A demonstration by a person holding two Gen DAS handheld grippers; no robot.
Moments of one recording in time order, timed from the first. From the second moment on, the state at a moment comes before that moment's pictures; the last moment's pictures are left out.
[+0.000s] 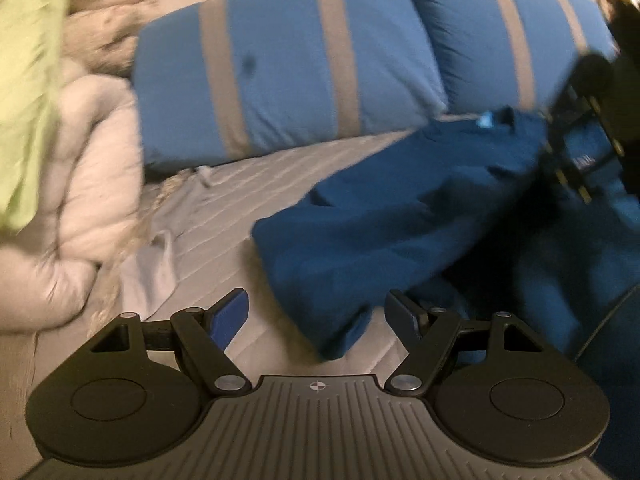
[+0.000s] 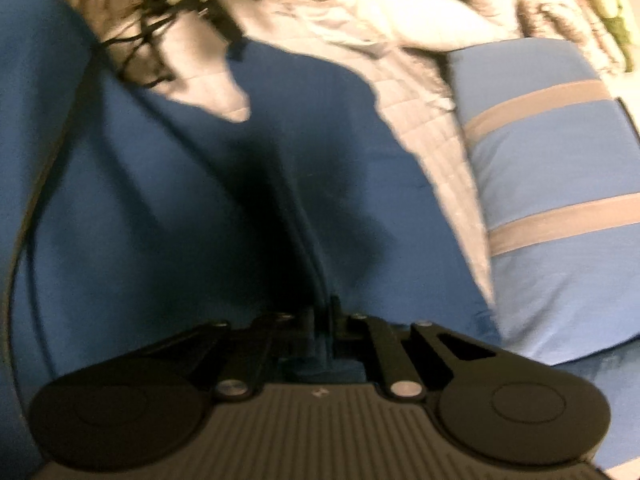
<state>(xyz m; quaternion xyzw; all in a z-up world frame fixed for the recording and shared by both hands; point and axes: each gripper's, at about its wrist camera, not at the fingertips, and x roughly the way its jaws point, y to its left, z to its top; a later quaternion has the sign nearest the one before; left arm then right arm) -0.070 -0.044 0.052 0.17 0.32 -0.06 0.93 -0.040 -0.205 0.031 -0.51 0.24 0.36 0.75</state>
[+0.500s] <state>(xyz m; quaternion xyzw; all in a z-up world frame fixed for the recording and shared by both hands) -0.023 -0.050 0.048 0.12 0.31 -0.06 0.94 -0.006 -0.207 0.102 -0.51 0.15 0.19 0.82</state>
